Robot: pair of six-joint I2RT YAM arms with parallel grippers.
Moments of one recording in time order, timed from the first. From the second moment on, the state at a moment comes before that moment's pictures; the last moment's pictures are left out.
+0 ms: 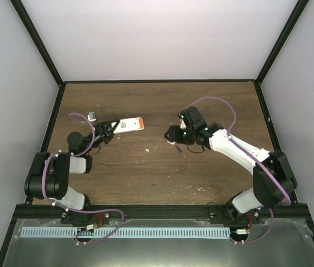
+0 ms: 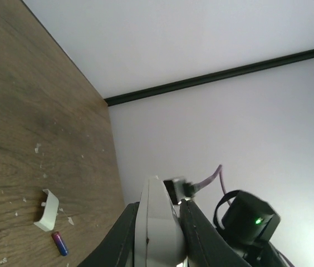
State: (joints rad) left arm -0.02 1.54 0.33 1.40 0.85 -1.51; right arm 0.60 1.46 1.05 -0.41 -0.23 0.65
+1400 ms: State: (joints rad) left arm -0.02 1.32 0.36 0.87 0.76 -1.31; right arm 0.61 1.74 0.99 -0.46 -0.01 0.43
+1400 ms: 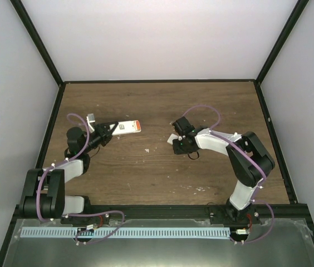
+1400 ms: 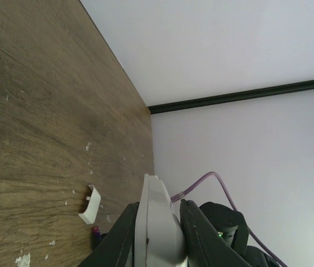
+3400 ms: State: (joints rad) left arm -0.09 1.45 0.30 1.08 0.79 -1.31; right arm 0.74 1.86 1.66 -0.81 -0.37 0.57
